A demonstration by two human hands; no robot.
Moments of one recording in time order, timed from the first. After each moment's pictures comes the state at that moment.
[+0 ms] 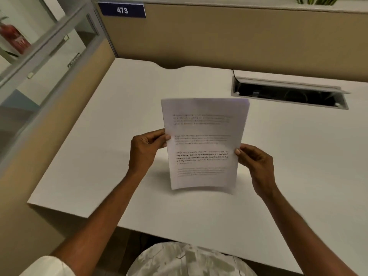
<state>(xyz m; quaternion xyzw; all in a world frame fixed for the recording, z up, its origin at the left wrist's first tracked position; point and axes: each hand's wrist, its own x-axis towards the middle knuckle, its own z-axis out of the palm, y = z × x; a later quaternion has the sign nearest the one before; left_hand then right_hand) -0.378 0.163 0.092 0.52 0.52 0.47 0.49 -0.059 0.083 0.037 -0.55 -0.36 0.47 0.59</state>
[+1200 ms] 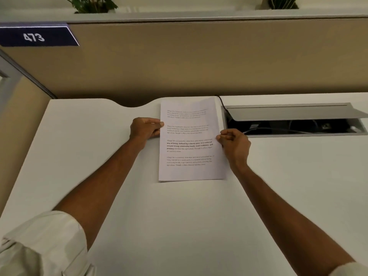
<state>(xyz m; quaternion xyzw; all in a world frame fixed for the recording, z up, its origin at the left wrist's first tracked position) -0.274 0.571 -0.003 0.49 0.64 0.24 0.54 -0.032 0.416 -0.016 -0.79 -0.23 0.31 0.47</state>
